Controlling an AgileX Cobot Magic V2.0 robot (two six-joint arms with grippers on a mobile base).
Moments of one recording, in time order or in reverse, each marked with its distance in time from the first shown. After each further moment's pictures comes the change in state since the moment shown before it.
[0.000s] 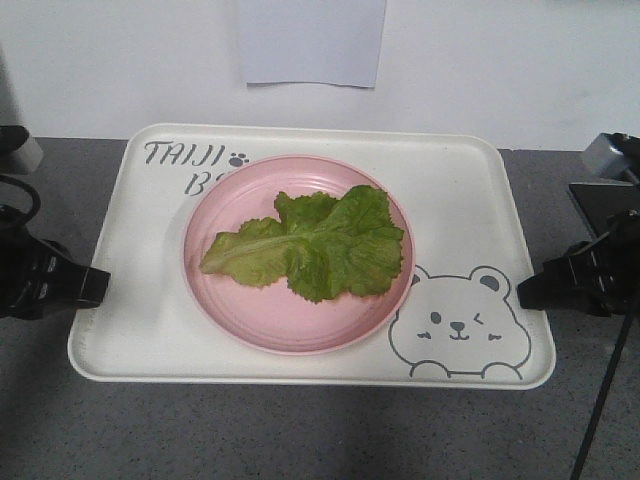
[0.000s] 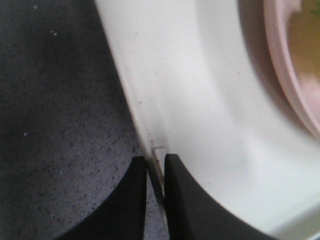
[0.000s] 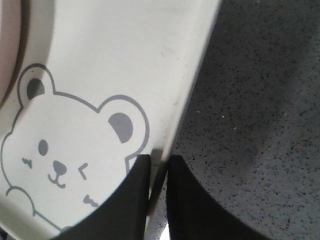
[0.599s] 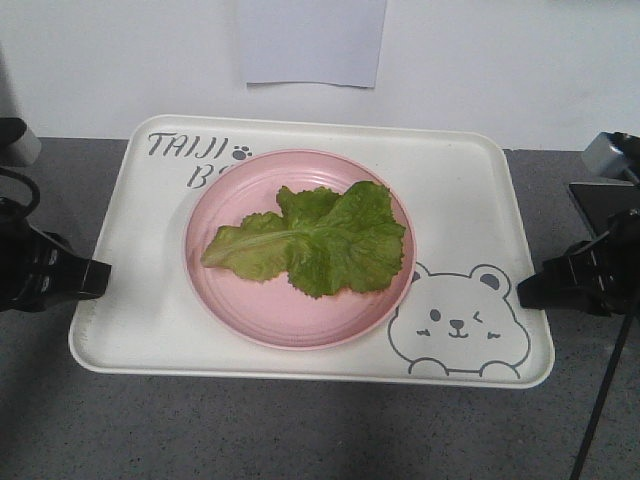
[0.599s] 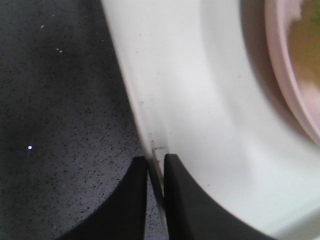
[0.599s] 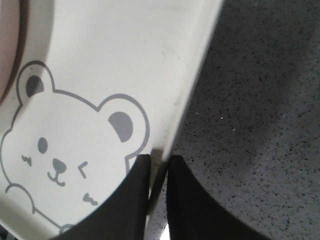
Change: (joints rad) left arm 0.000 0.000 0.000 0.000 -0.028 0.004; right arm 0.000 0.000 0.000 0.000 -0.003 0.001
